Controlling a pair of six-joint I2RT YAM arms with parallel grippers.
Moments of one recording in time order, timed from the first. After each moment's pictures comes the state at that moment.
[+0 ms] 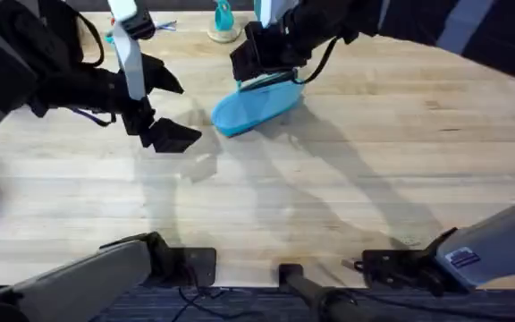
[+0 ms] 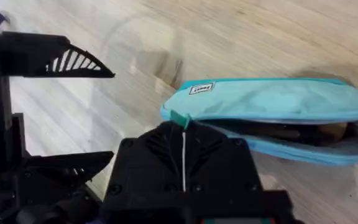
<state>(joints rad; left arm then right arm) 0.26 1.33 1.02 -1.03 0.68 1.31 0.62 1.79 1.55 -0.69 -0.33 0.34</state>
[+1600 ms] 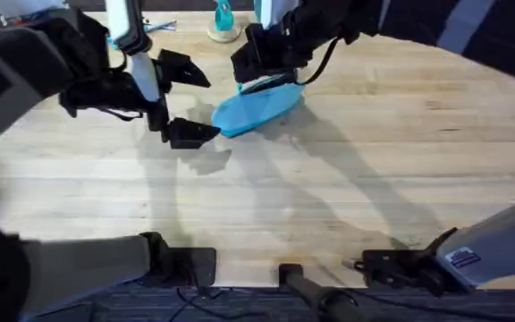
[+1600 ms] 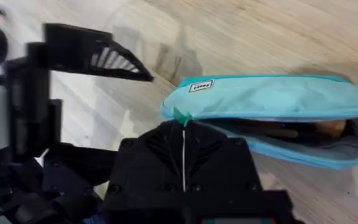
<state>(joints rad) 0.23 1.48 0.98 -0.91 0.95 1.49 0.62 1.79 1.55 -0.70 -0.34 0.32</state>
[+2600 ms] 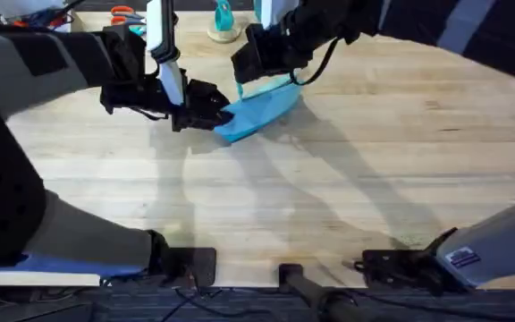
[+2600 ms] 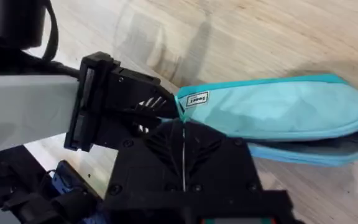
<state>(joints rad) 0.13 1.67 0.98 -0.79 1.00 1.49 0.62 1.79 1.55 -0.71 -0.34 0.32</state>
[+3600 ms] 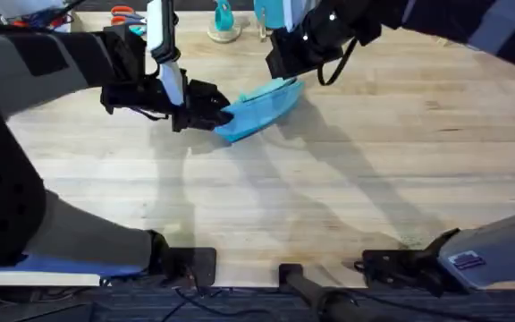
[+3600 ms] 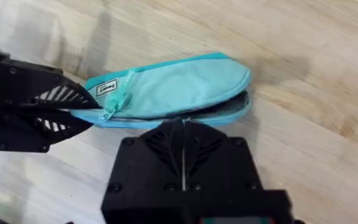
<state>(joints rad) 0.13 1.67 0.98 -0.79 1.00 1.49 0.62 1.73 1.55 -0.87 0.04 0.22</state>
